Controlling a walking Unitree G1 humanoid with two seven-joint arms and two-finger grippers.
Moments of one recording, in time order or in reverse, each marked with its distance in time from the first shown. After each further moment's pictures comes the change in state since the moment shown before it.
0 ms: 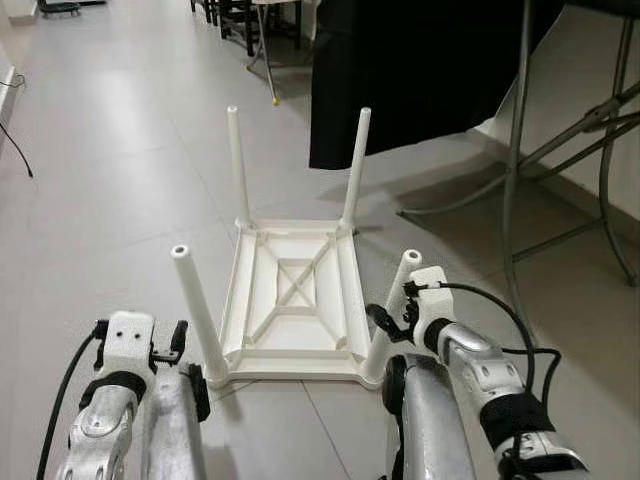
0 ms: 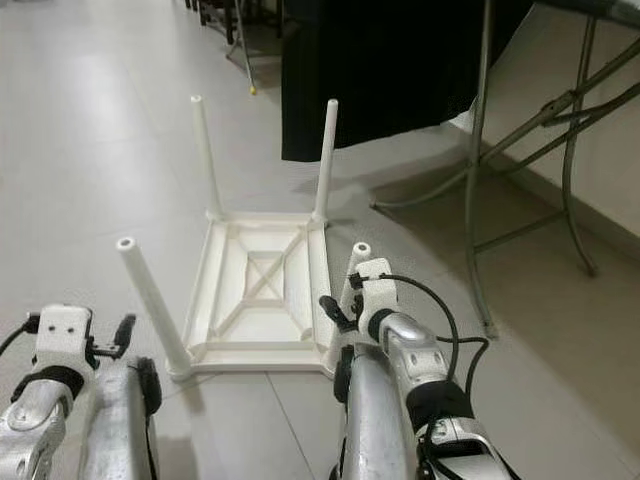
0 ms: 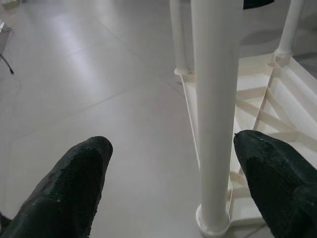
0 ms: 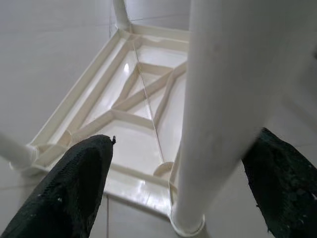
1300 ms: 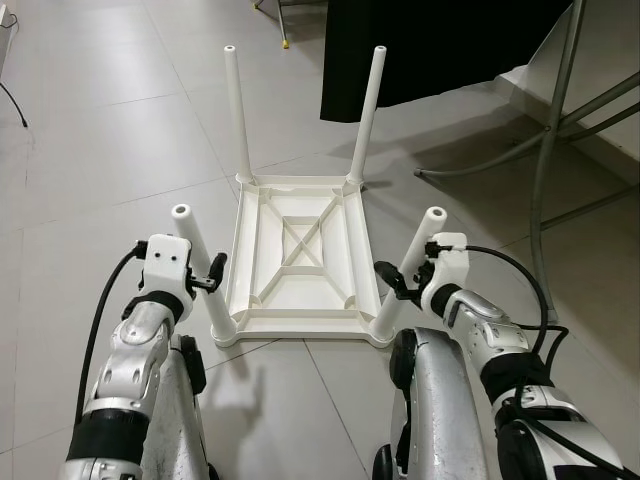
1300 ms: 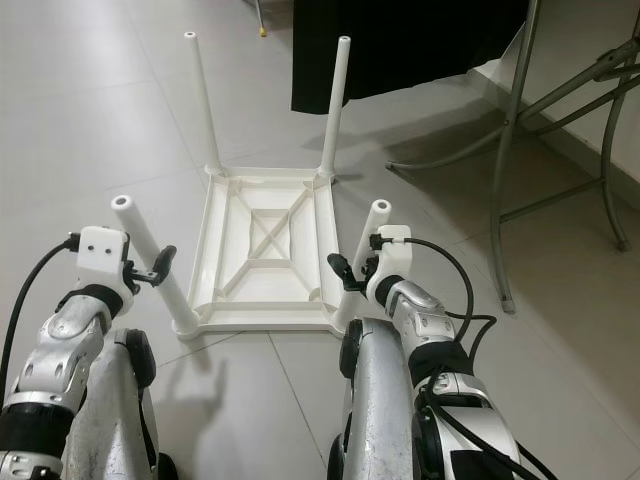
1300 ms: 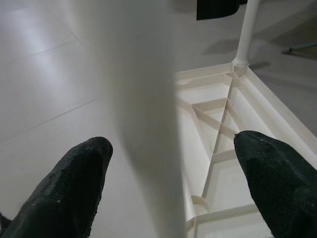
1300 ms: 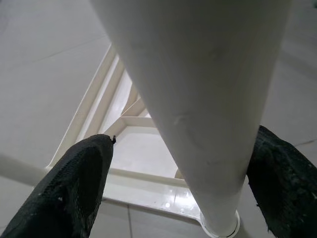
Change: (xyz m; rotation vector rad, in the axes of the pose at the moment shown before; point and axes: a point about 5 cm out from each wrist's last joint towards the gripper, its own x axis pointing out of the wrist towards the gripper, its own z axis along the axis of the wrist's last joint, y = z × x) left arm 0.053 -0.034 0.057 -0.054 -0.079 -0.140; right arm 0.006 -0.014 0.024 0.176 -0.087 0.026
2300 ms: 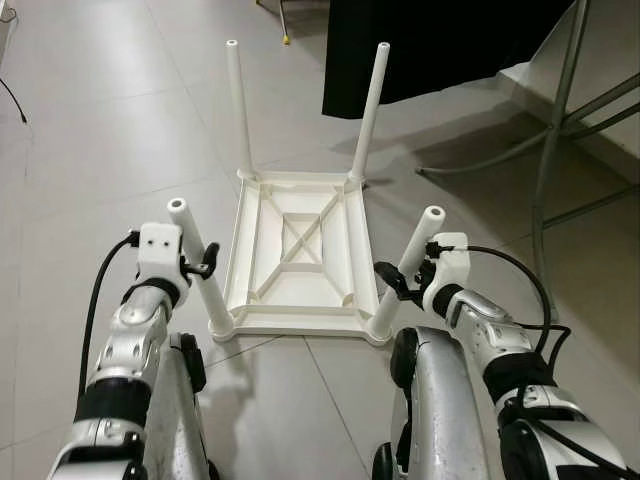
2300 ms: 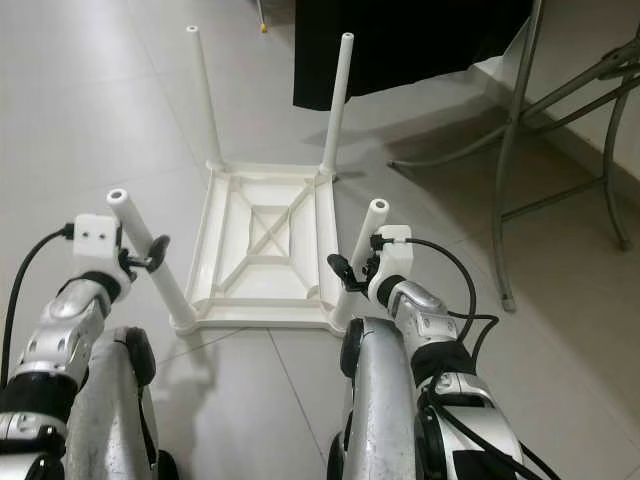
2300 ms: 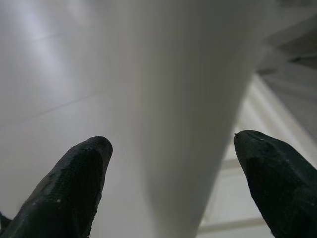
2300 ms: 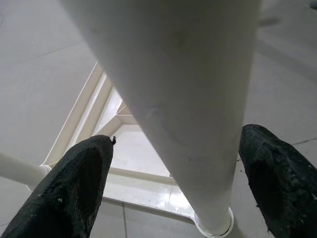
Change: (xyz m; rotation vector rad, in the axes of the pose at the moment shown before) left arm 0.027 0.010 0.006 -0.063 -0.001 0.004; right arm -0.002 -0.005 0.002 -0.011 -0.012 -0.012
